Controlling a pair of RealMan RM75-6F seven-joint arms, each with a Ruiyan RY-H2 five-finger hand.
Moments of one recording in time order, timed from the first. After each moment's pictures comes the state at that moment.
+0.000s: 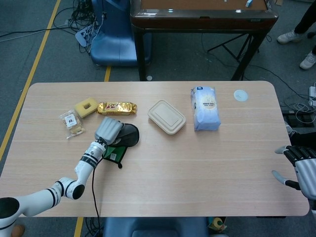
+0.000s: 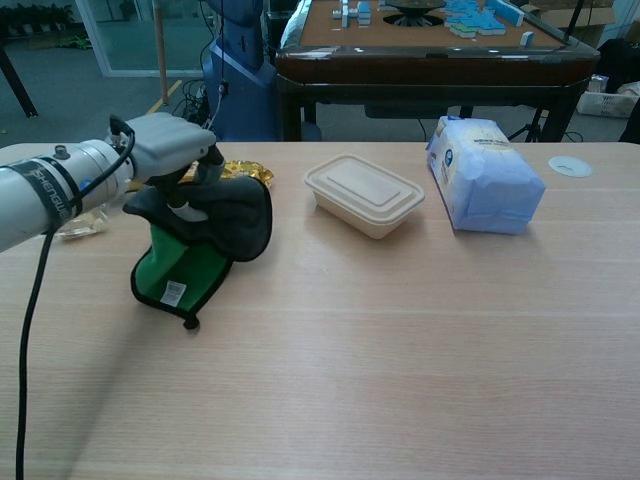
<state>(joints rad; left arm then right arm) -0.85 -1.69 -0.24 -1.10 1.18 0.87 0.50 0.05 -0.93 0.04 -1.69 -1.61 1.56 -0.02</state>
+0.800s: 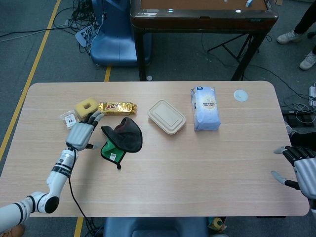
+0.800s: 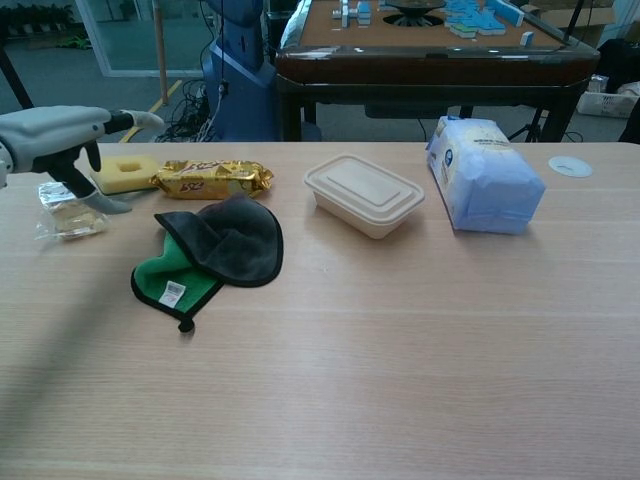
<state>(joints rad) -0.66 -1.43 -0.20 -1.39 1.16 1.00 0.26 0.06 -0.93 0.04 -1.67 -1.62 1.53 0.00</state>
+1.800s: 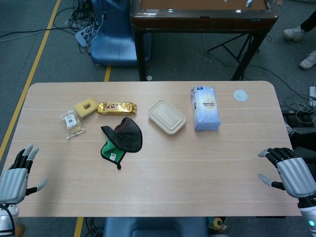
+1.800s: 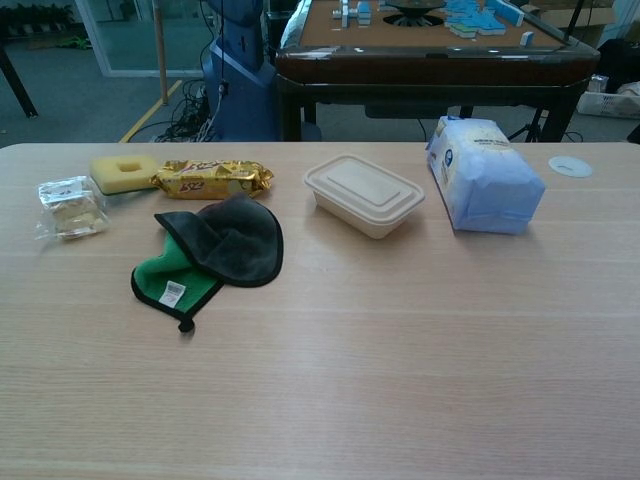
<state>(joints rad) -0.14 -1.18 0.03 -1.67 1.39 1.57 0.16 0.11 -0.97 0.01 -1.66 -1.69 1.49 -0.01</state>
